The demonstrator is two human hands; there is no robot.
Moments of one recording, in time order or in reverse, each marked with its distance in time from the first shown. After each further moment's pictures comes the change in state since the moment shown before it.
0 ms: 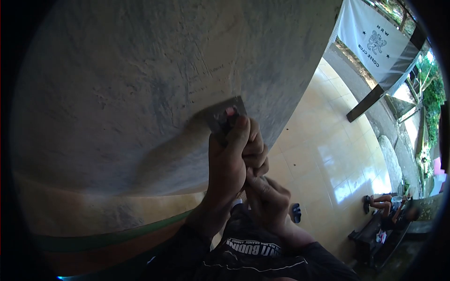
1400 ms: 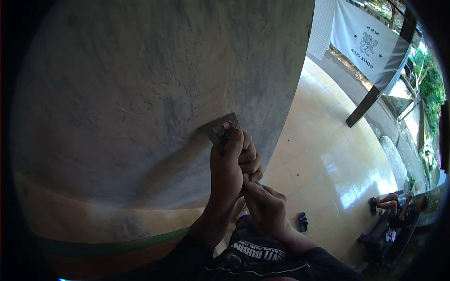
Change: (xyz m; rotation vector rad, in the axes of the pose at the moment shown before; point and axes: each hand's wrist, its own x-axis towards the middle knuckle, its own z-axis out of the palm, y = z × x) left_hand -0.003 0.003 -0.001 0.044 0.020 -0.024; right_hand 0.002 -0.011 0.001 0.028 0.012 0.010
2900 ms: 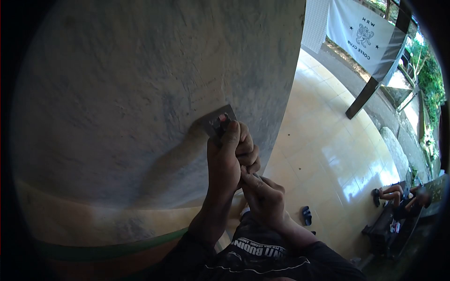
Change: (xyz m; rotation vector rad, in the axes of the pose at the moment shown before) left_hand 0.002 0.000 -0.005 0.012 -0.047 0.056; right_hand -0.002 0.007 0.010 -0.026 0.045 -0.026
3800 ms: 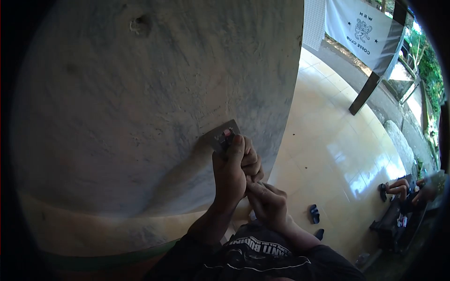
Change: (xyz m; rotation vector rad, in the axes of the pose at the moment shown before) left_hand 0.005 0.008 0.004 0.054 0.023 -0.036; right_hand 0.004 -0.001 0.004 0.070 0.012 0.015
